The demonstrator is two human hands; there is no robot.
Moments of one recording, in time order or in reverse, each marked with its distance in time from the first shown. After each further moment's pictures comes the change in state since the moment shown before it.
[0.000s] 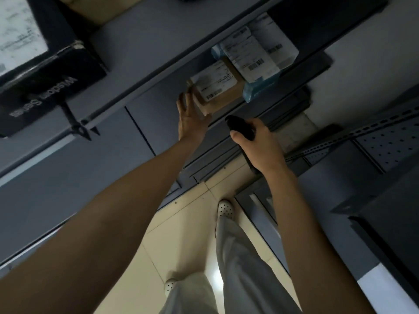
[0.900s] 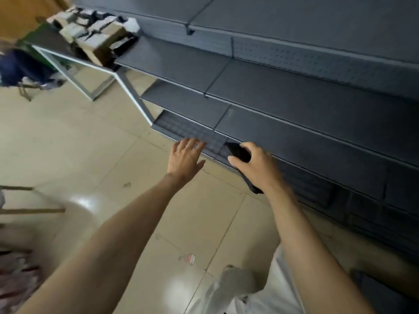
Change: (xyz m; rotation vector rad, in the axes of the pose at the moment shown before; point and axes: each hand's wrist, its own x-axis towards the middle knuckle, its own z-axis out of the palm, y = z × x) left_hand -0.675 -0.398 -0.375 0.764 0.449 -0.559; right_hand -0.515 -0.117 0.418 -0.384 -0.798 -0.871
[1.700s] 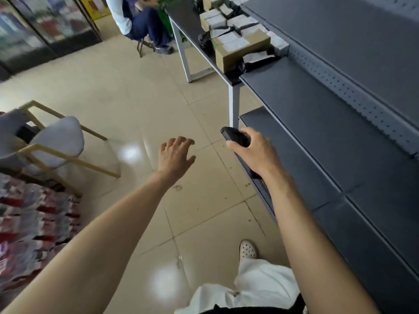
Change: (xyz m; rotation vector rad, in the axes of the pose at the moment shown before) left_hand 0.095 -0.445 0.004 -0.126 0.035 -0.753; right_hand 0.348 -0.334 0.264 -0.082 -0.395 -0.401
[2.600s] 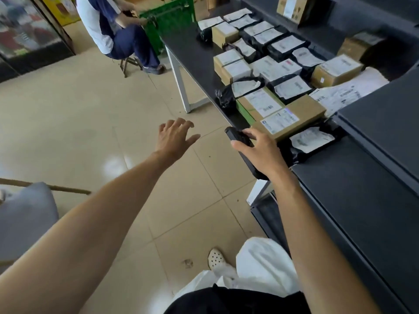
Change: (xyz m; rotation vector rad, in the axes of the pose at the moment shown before) left_hand 0.584 -0.215 -0.040 -0.007 0.008 0.127; right_hand 0.541 -0.160 0.080 0.064 0.013 0.054
